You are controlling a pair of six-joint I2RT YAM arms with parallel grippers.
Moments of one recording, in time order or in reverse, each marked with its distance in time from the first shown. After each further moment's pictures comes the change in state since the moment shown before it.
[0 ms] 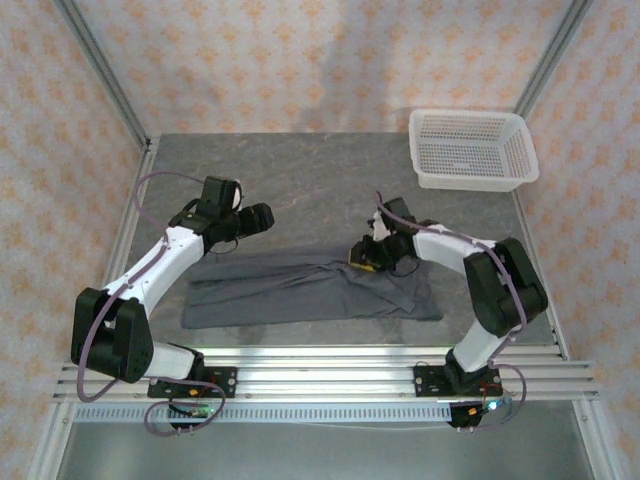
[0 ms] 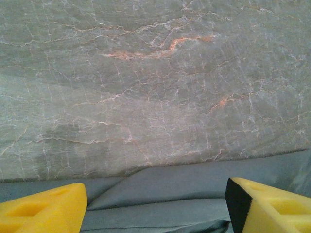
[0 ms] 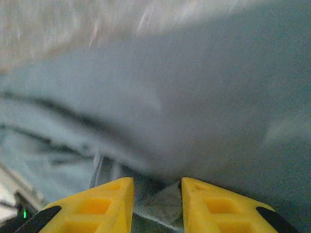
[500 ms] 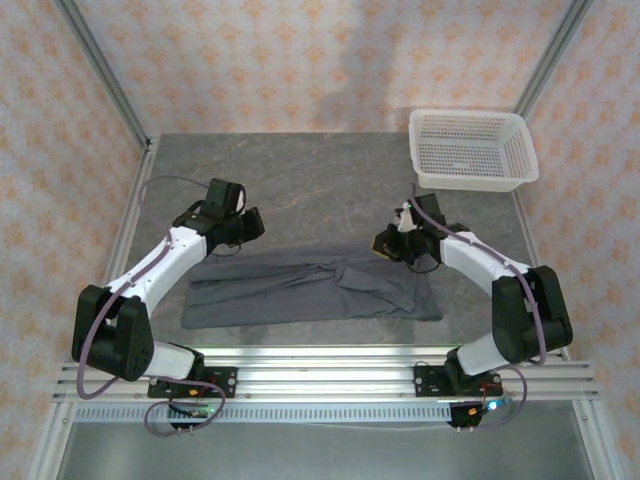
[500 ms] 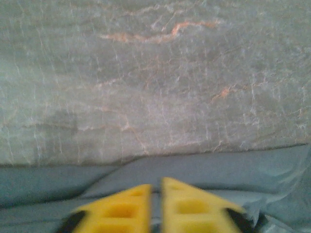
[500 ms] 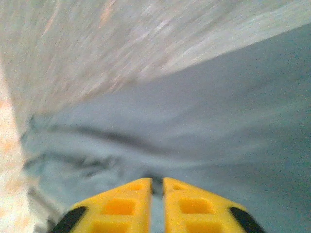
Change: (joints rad) left arm -0.028 0.011 -0.009 -0.035 0.005 -0.059; right arm -0.173 -0.171 -0.053 0.016 0.061 0.064
